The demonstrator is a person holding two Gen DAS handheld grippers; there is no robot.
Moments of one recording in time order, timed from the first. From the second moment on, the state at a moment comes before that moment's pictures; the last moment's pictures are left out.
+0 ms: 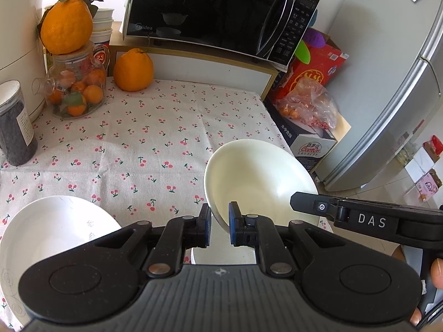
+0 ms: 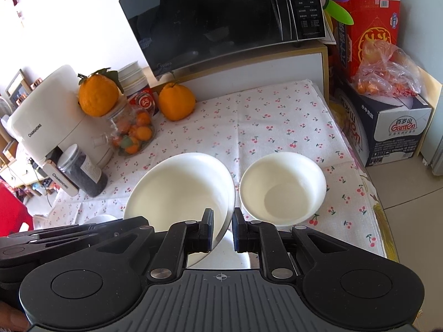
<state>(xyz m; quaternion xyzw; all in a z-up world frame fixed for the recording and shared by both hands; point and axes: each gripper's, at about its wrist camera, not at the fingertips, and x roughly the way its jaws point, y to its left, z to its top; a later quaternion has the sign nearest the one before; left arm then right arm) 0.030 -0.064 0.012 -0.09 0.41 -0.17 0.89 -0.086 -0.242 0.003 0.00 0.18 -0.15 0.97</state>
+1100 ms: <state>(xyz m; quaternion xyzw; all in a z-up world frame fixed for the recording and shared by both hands) 0.017 -0.074 -0.008 -0.03 0.44 -0.18 0.88 -0.090 -0.253 -0.030 0.02 0.24 -0.17 0.96</state>
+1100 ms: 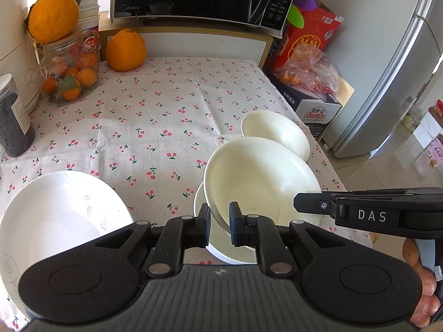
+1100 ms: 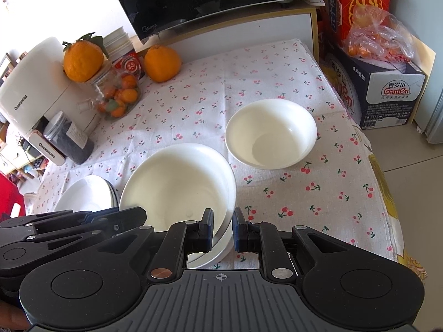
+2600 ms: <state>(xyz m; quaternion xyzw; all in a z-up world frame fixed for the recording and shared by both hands) 0.031 -0.060 -0.009 -0.06 0.48 -0.16 0.86 -0.085 -0.253 -0.029 0.03 0.24 -0.17 0.95</state>
